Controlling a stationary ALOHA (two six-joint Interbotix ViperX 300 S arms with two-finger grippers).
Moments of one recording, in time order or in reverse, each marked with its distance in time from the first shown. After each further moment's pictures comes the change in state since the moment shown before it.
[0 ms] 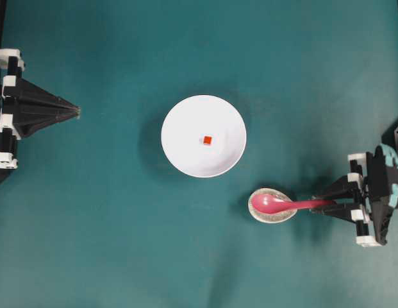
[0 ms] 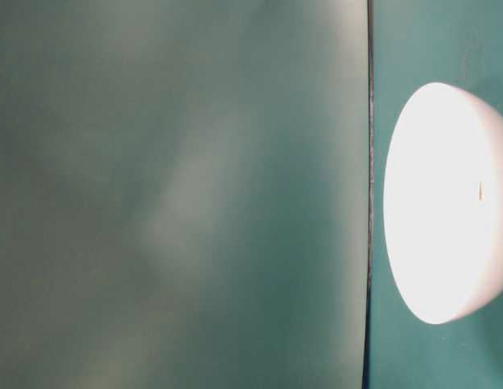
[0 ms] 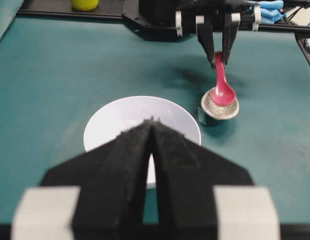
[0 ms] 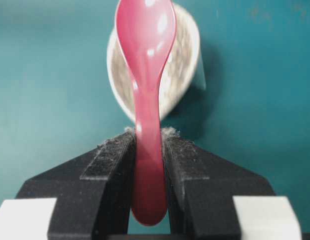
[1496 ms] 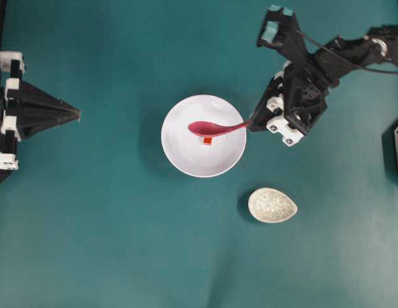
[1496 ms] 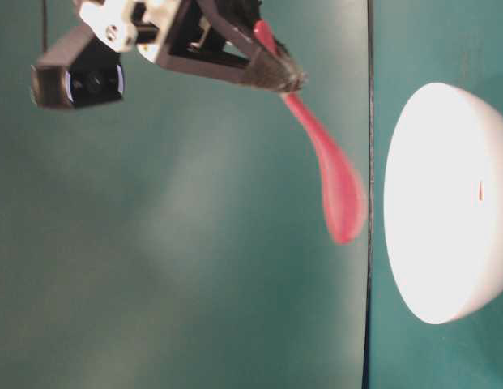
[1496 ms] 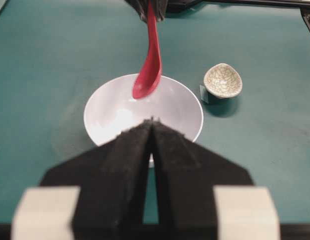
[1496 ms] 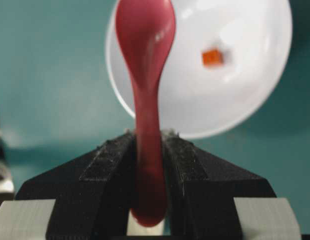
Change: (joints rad) left arm 0.000 0.002 0.000 0.000 0.058 0.002; right arm -1.034 -0.023 -0.723 -0.196 1.482 -0.112
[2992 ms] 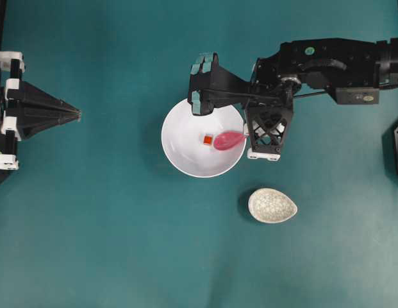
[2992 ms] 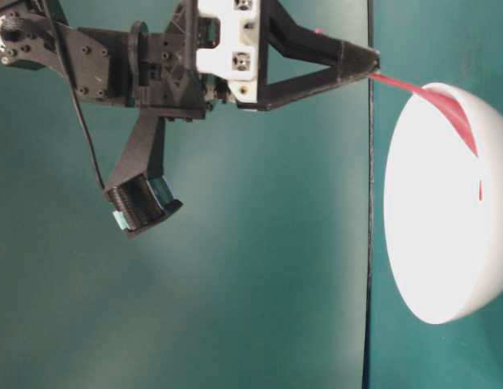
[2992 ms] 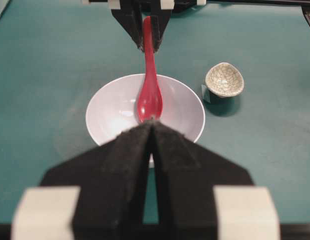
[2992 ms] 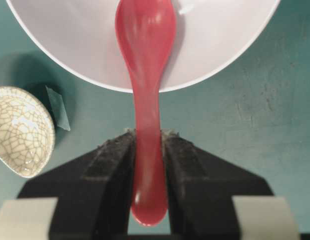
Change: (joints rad) left arm 0.000 0.000 0.000 0.000 0.000 0.015; right arm 0.147 0.291 -0.337 -0.606 0.397 0.192
